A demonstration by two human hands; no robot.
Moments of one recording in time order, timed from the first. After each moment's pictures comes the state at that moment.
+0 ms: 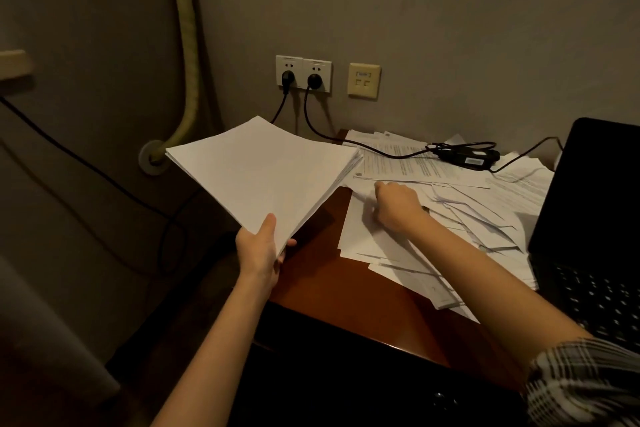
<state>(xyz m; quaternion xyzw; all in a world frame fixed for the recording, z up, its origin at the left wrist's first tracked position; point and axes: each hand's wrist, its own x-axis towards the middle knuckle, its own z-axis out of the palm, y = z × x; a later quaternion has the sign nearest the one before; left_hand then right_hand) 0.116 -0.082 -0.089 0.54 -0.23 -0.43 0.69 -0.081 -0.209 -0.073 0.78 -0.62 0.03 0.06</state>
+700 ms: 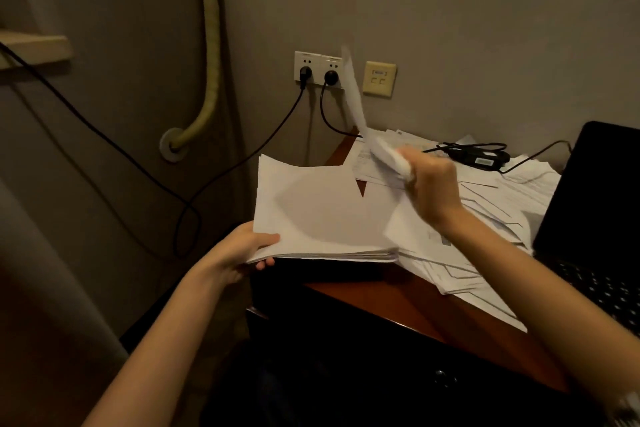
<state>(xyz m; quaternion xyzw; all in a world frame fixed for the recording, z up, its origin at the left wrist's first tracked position) 0.180 -0.042 -0.082 0.60 -0.40 -0.57 0.40 -0.090 -0.141 -0.019 0.81 -0.34 0.45 0.18</state>
